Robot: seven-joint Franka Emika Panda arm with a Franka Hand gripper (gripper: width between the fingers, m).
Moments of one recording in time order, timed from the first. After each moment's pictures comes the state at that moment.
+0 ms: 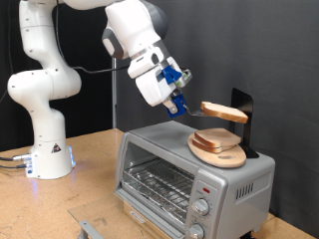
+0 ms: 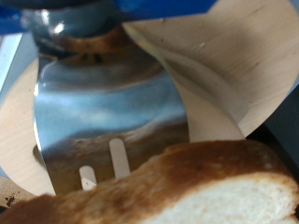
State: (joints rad) arm 0.09 -0.25 0.12 -2.38 0.56 2.56 0.04
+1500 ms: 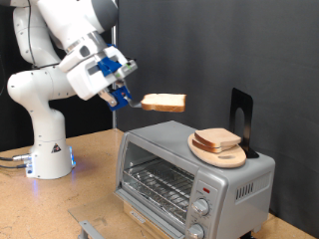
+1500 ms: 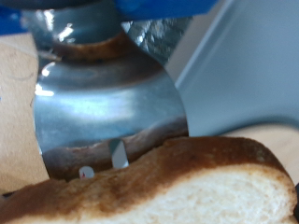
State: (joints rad) arm 0.04 -0.55 -0.15 -2.59 0.57 2.38 -0.17
